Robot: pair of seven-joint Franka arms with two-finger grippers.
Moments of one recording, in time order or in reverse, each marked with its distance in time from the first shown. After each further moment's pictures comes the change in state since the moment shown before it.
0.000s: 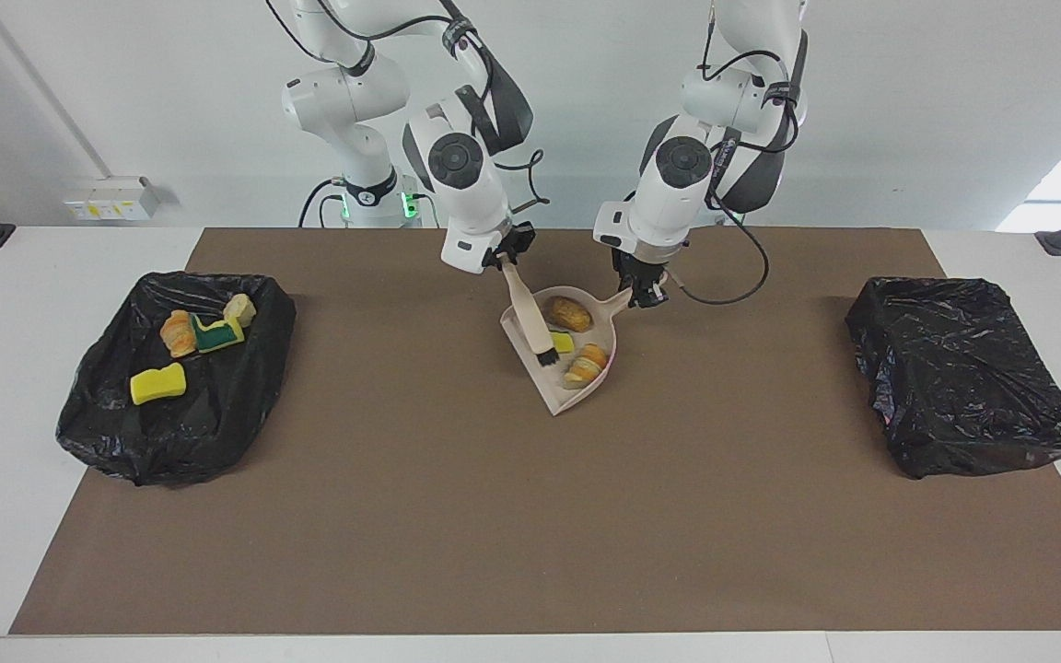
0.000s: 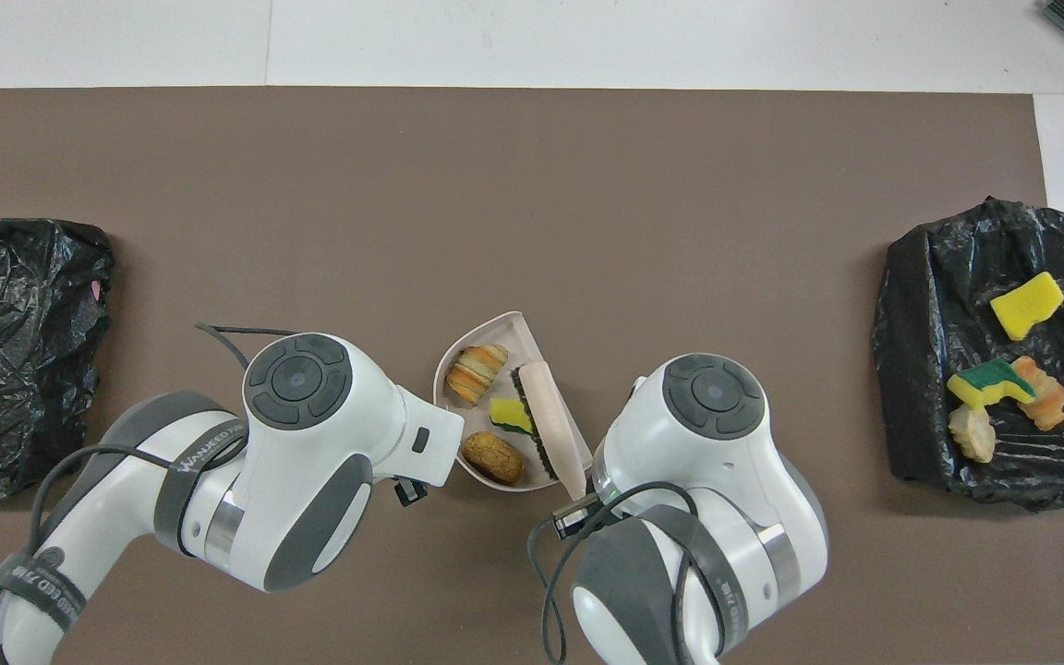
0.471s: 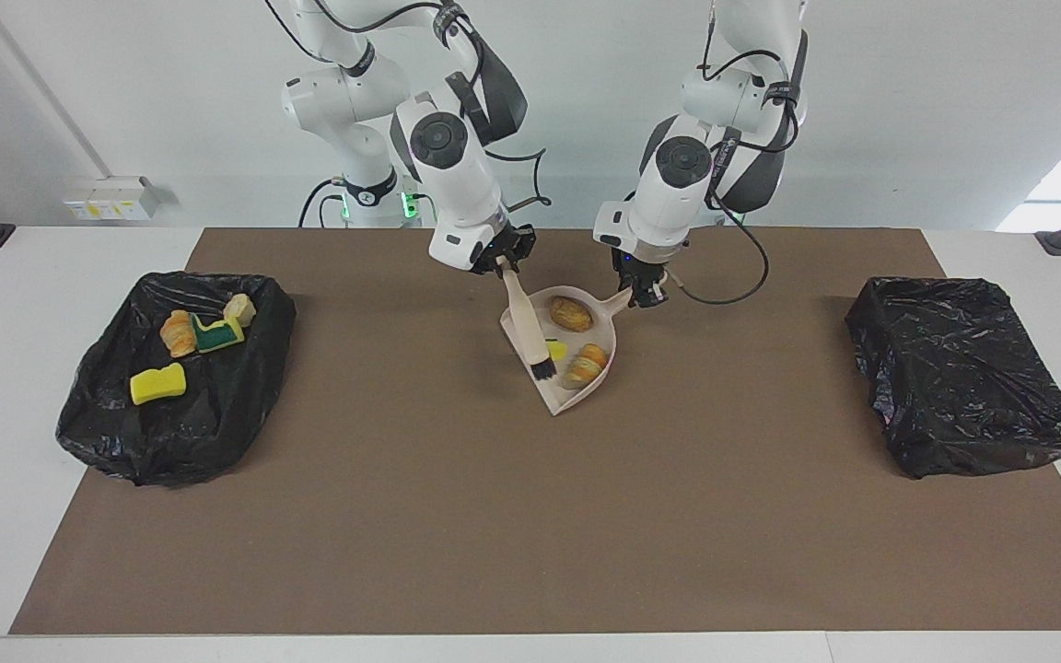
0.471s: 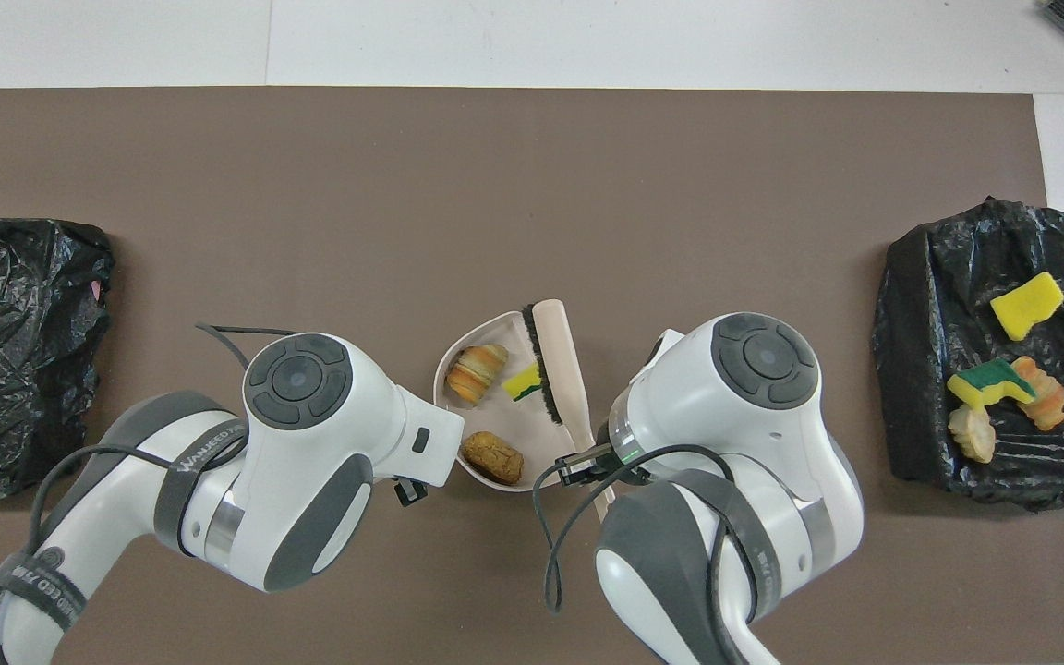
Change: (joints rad) left arm 0.000 0.000 0.000 0.001 0.000 -0.001 0.001; right arm -0.065 0.034 -0.003 0.071 -0.006 0.094 0.022
